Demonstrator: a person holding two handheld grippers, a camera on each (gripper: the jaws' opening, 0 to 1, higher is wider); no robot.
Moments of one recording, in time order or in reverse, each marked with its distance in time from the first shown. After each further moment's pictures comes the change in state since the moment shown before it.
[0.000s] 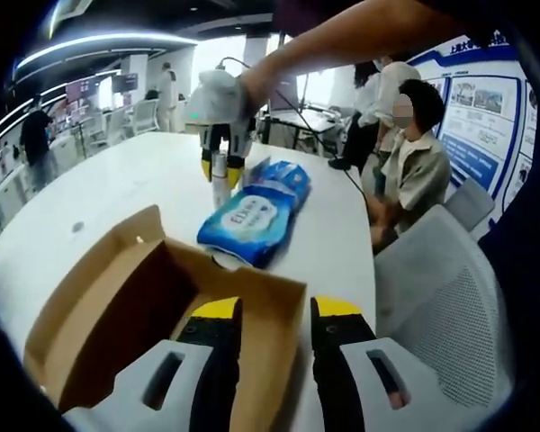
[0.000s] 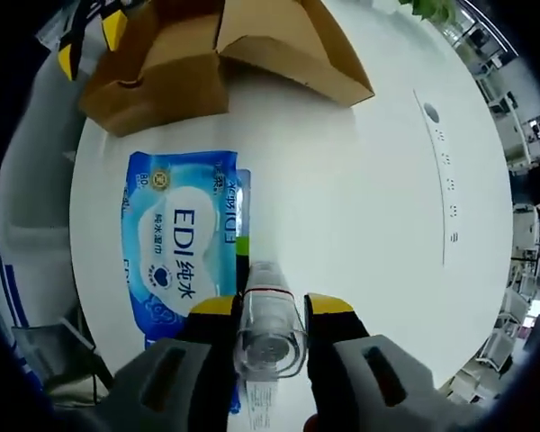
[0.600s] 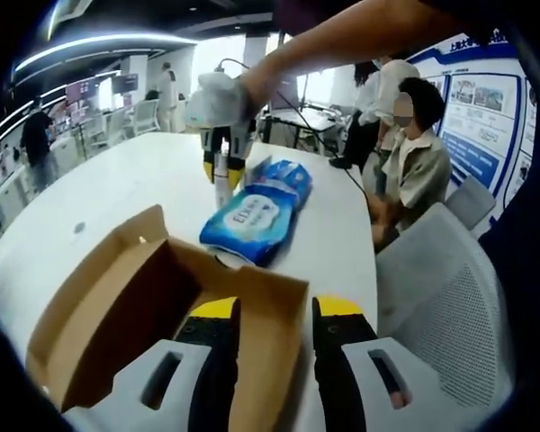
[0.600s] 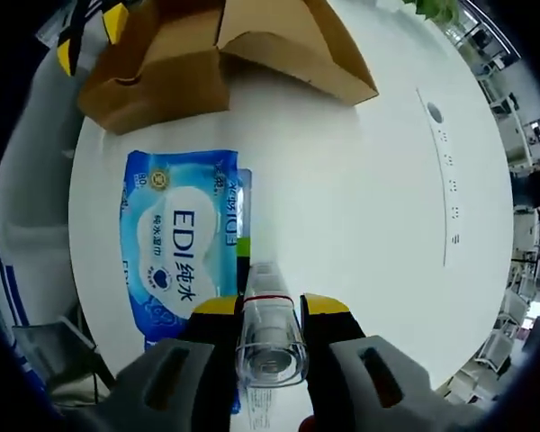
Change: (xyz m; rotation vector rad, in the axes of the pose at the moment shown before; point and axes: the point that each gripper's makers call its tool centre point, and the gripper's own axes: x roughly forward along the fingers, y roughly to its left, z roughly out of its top) left arm -0.003 0.003 -0.002 -0.001 0.007 0.006; right arm 0.003 0.004 0.005 -0.001 0.022 0.009
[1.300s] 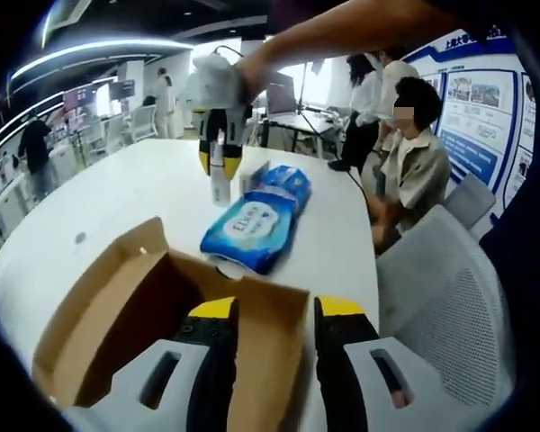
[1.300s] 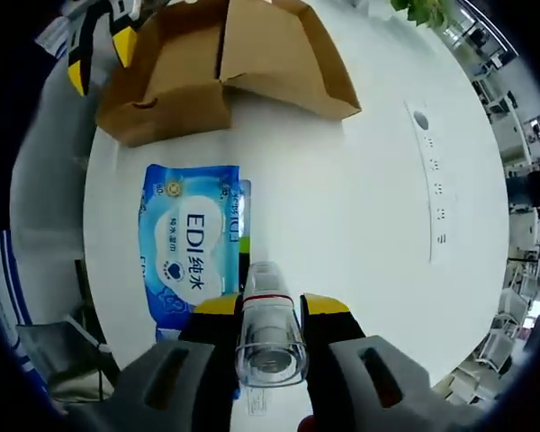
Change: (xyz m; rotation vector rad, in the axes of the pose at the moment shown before) left arm -0.001 -0.002 0.007 0.023 -0.009 0.003; right arm -0.026 -0.002 0.003 -0.010 -0.008 -0.005
